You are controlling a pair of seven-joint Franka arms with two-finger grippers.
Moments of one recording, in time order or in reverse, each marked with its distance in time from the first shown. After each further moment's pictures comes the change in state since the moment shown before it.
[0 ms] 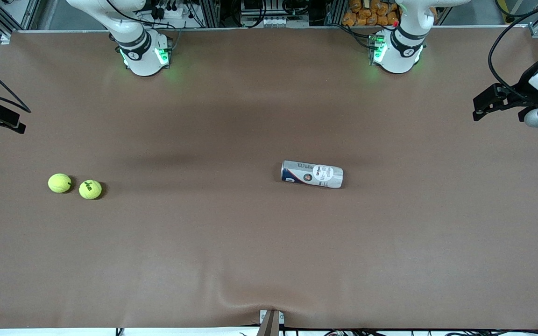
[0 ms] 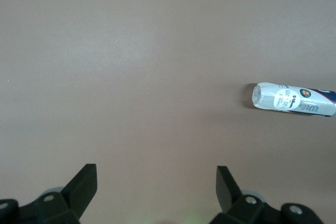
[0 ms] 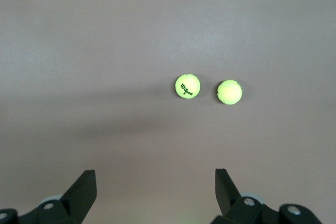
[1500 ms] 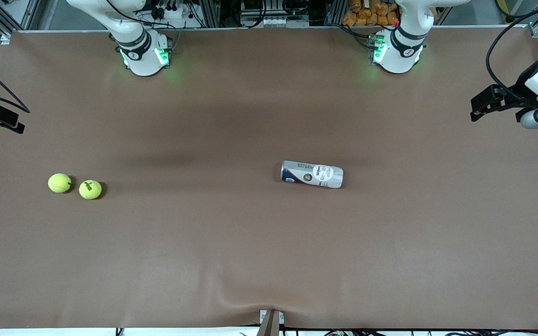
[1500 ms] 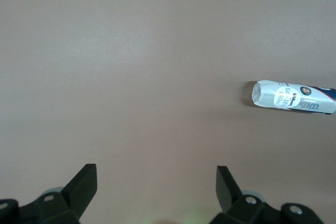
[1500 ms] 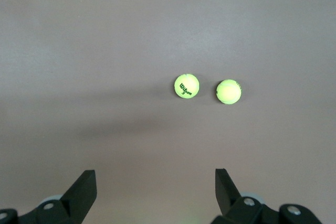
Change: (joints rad) left arm -0.002 0.006 -0.005 -0.004 0.000 -0.003 0.000; right arm -0.004 0.000 0.000 0.000 0.000 0.000 0.000
